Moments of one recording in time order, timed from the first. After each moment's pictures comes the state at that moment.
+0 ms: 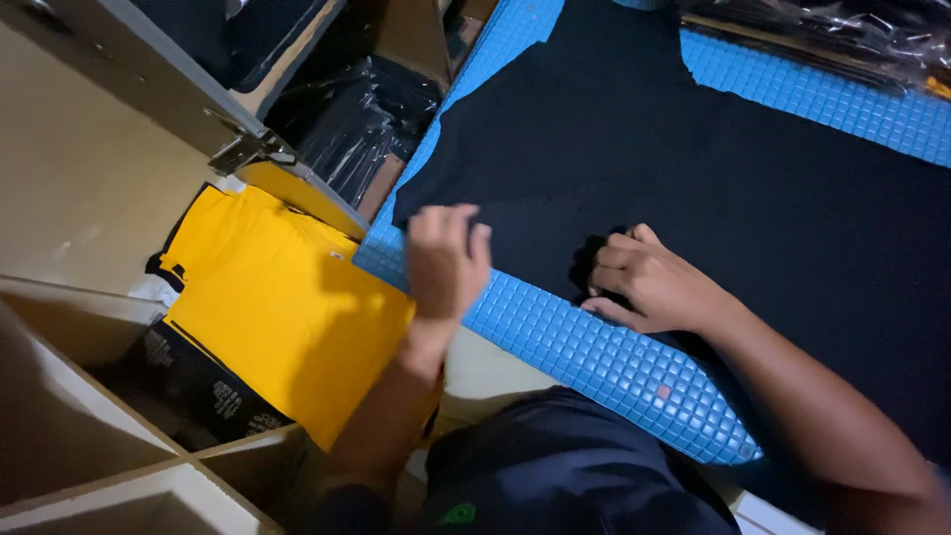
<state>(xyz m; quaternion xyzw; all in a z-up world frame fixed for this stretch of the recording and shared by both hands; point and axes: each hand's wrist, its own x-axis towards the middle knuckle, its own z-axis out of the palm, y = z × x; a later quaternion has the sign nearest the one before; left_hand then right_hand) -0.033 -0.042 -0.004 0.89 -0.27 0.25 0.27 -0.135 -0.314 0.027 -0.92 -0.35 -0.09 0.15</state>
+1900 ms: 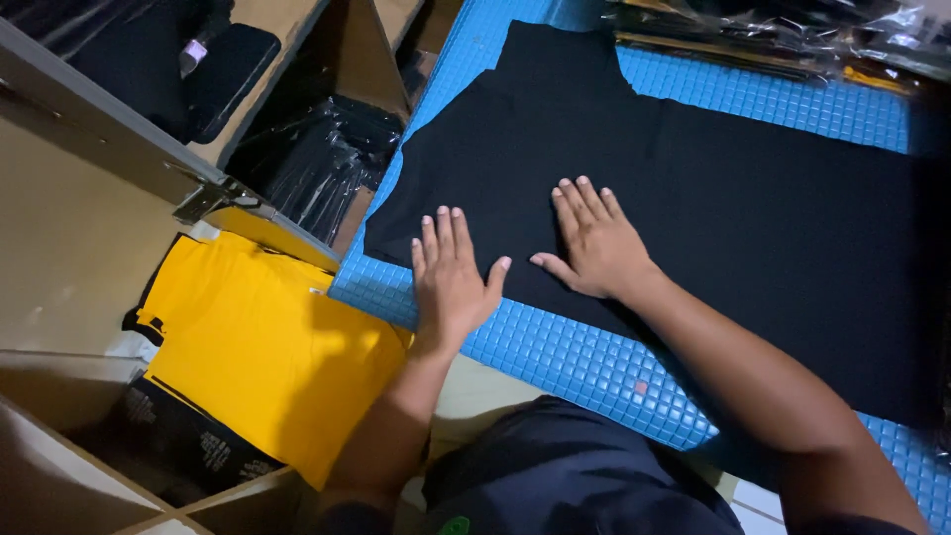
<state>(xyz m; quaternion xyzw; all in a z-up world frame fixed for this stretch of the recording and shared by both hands) -0.048 -0.078 -0.003 0.95 -0.26 0.04 0.19 -0.101 -0.303 0.001 -1.00 -0.03 0.00 -0.02</state>
